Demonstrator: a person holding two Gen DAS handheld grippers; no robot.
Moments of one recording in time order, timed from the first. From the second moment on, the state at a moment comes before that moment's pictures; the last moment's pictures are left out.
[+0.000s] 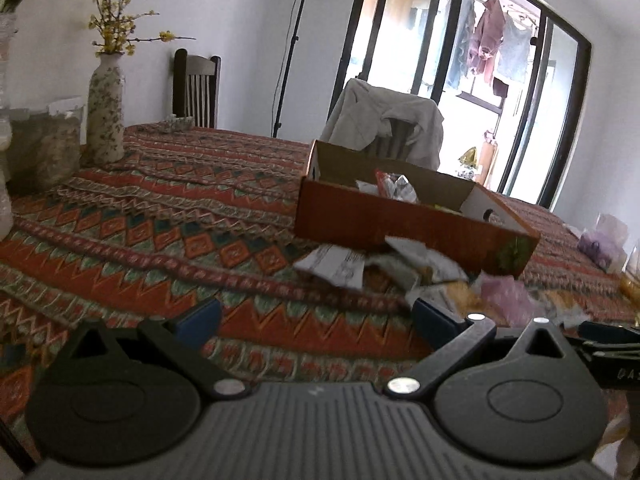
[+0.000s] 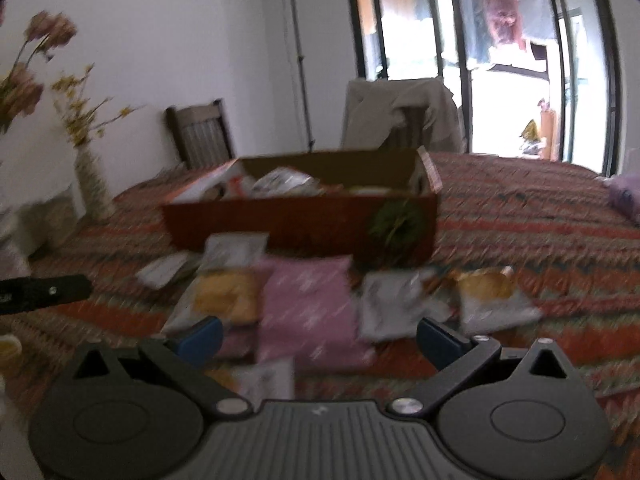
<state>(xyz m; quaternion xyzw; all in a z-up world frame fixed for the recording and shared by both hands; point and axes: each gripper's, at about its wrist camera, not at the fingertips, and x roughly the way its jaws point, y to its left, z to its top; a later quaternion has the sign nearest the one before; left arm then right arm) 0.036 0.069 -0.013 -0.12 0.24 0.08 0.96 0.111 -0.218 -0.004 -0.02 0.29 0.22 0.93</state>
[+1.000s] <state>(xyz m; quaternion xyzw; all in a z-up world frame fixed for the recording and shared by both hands) 0.008 0.061 -0.034 -0.13 0.27 0.07 0.95 0.057 -0.180 -0.034 -0.08 0.24 0.28 0.93</state>
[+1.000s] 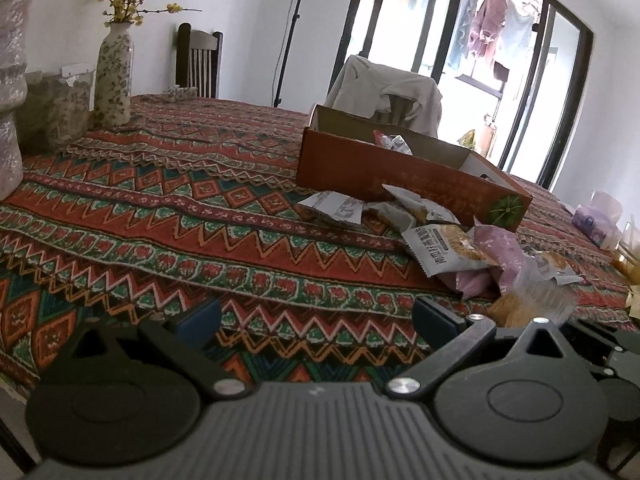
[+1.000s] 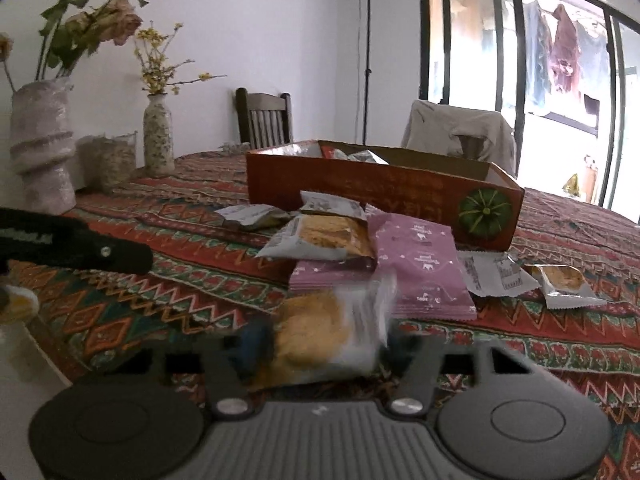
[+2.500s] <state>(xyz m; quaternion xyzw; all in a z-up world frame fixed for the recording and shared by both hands) 0.146 -0.018 -0.030 -0.15 0.34 0.07 0.93 0.105 -0.263 -0.036 -0.01 0.19 0.19 0.96</state>
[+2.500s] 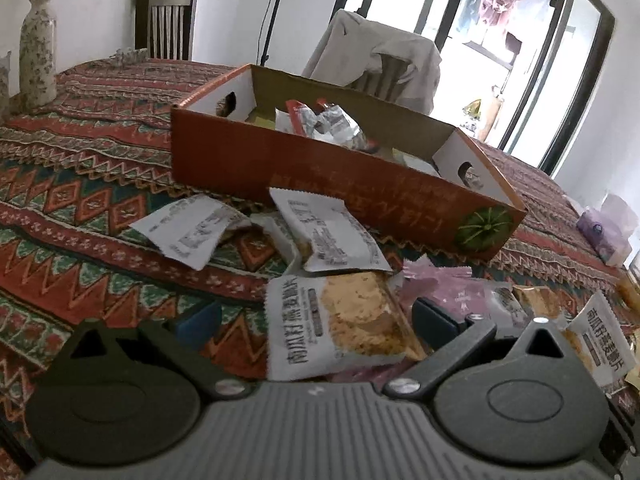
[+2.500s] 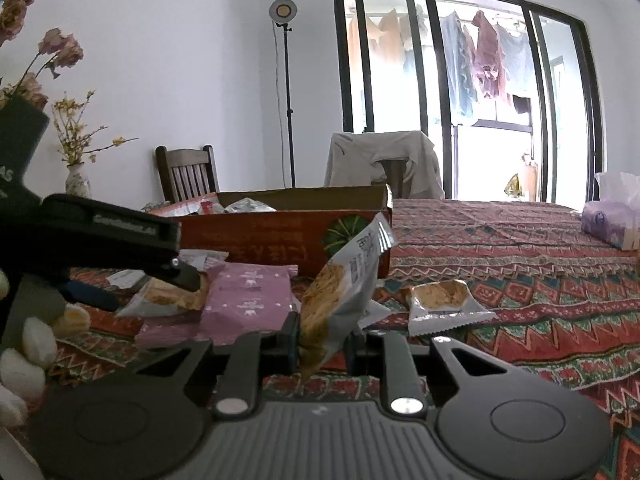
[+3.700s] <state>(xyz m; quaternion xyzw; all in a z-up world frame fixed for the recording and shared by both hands) 0.095 -0.011 0.014 -0.08 0.23 -0.01 0.97 0.104 -0.246 -0.010 -0.03 0.16 0.20 0.97</state>
